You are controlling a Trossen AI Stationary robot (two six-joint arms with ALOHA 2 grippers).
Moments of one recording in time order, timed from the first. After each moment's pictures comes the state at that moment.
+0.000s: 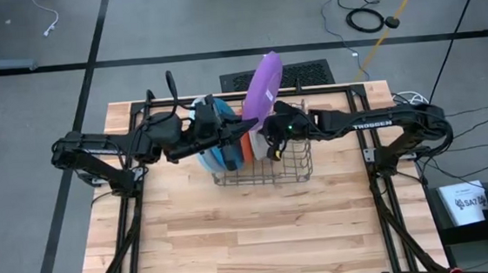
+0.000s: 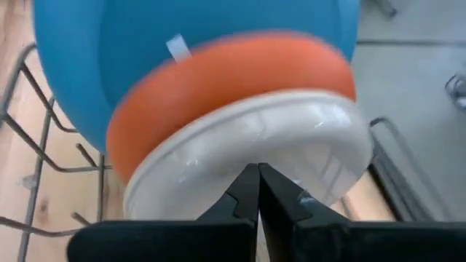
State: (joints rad) left arm -0.12 1.41 1.49 0.07 -0.35 -0.07; right arm -0.17 1.49 1.07 -0.18 0.18 -0.09
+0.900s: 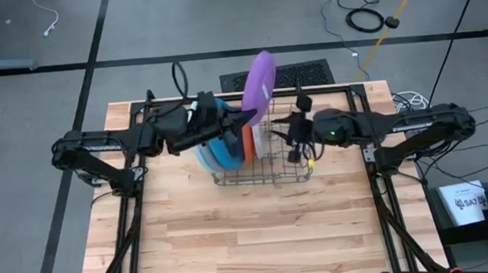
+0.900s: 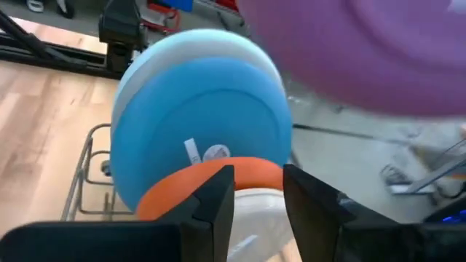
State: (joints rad) left arm -0.05 1.41 1.49 -0.01 -0.35 -0.25; right arm 0.01 1.21 1.07 -0.20 0.41 -0.25
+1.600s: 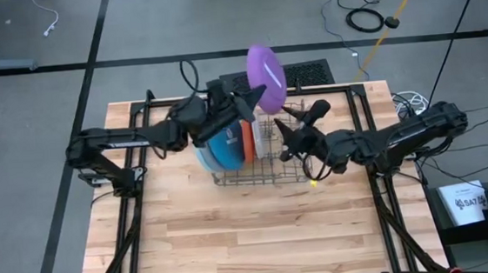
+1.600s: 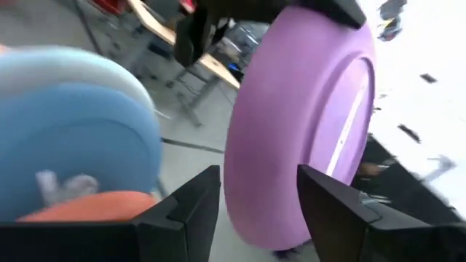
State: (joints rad) left arm 0.05 1.55 1.46 0.31 -0.45 -0.70; right arm 0.24 1.28 1.07 0.22 1.08 -0.71
